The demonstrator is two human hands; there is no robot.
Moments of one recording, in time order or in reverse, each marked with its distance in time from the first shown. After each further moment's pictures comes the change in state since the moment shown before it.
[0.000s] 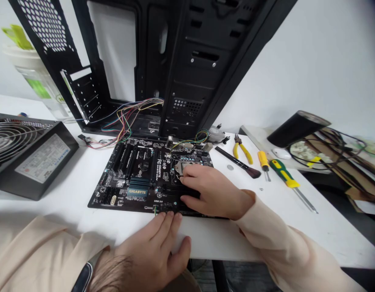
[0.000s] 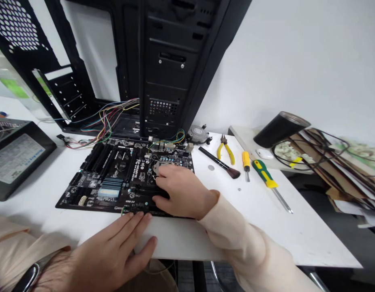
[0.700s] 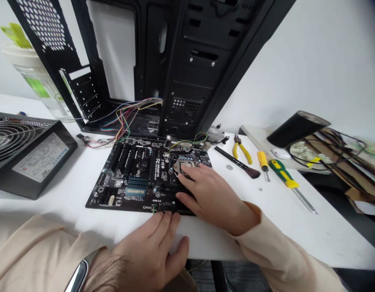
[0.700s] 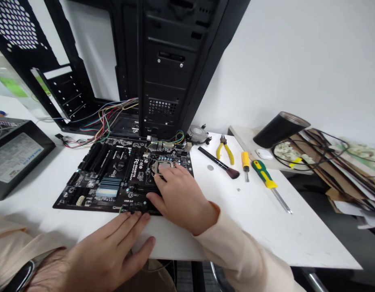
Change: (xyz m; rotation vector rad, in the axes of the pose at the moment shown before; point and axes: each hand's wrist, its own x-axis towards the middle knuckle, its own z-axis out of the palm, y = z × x) left_hand 0.004 -0.001 0.000 -0.025 0.036 -0.002; right_hand -0.009 -0.017 0.011 -0.169 0.111 0.163
